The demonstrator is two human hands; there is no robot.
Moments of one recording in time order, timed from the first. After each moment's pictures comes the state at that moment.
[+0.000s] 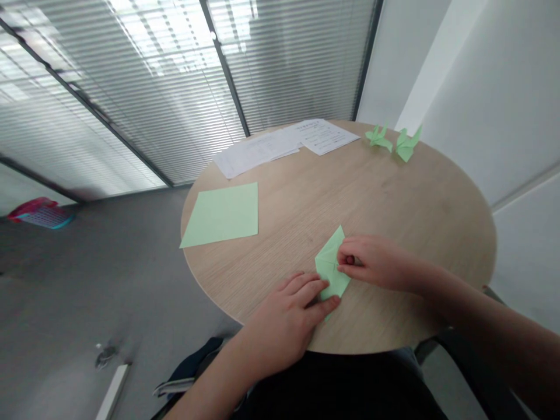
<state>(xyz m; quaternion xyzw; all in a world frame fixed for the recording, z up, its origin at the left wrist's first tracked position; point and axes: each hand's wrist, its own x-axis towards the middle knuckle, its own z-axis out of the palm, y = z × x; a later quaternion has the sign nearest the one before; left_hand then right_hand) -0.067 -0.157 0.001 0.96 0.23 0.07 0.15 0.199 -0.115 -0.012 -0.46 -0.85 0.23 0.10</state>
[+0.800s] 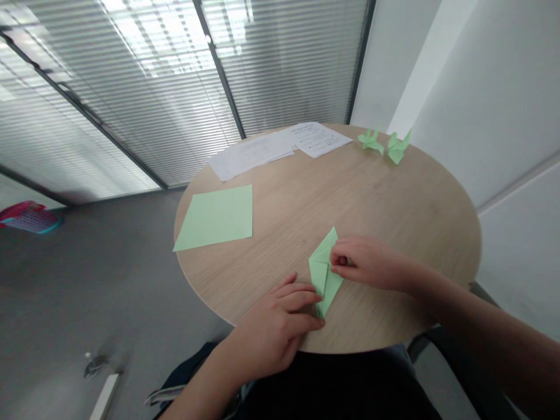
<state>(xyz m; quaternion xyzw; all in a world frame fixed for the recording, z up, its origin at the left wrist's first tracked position) -0.078 -0.156 0.001 0.94 0.20 0.13 0.24 0.198 -0.115 -0.009 -0.46 -0.85 0.23 0.10</state>
